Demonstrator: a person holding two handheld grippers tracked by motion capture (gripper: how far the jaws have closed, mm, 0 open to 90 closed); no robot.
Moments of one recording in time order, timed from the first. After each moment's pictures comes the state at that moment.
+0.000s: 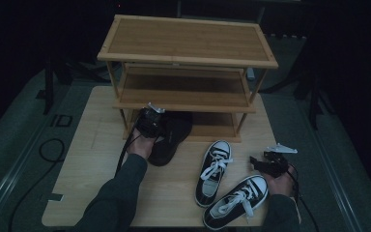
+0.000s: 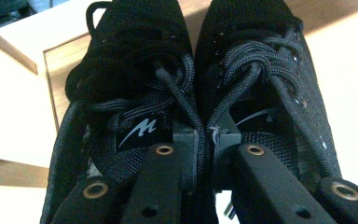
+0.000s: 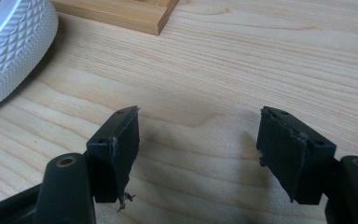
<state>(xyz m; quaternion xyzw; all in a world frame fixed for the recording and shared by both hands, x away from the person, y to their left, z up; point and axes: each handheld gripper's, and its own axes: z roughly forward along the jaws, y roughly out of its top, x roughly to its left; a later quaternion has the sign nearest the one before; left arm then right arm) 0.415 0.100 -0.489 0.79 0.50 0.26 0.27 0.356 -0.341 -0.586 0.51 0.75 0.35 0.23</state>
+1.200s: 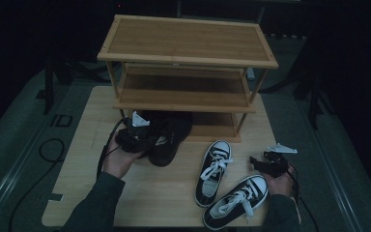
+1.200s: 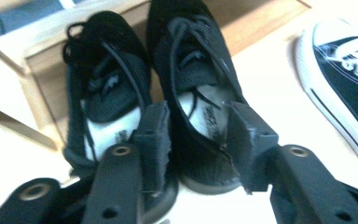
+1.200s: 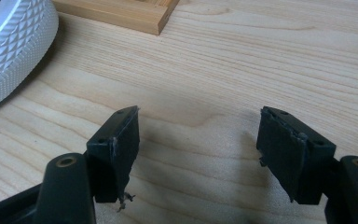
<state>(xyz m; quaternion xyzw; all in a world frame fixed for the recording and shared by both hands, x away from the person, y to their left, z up) 0.333 0.144 -0.450 0.83 0.41 0.20 0.33 0.356 -0.340 -0.586 0.51 0.75 0.35 0.23</state>
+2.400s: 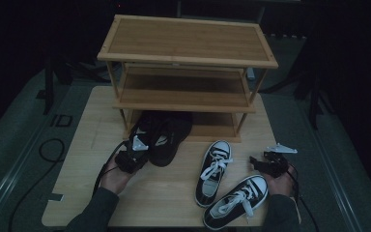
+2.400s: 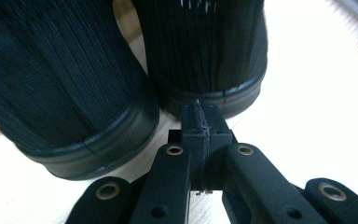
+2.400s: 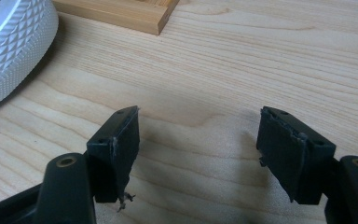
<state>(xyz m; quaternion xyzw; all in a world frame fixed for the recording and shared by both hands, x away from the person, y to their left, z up) 0.321 0.155 -0.531 0.86 0.38 0.17 0.28 0.356 -0.340 -0.586 0.51 0.75 0.35 0.23</state>
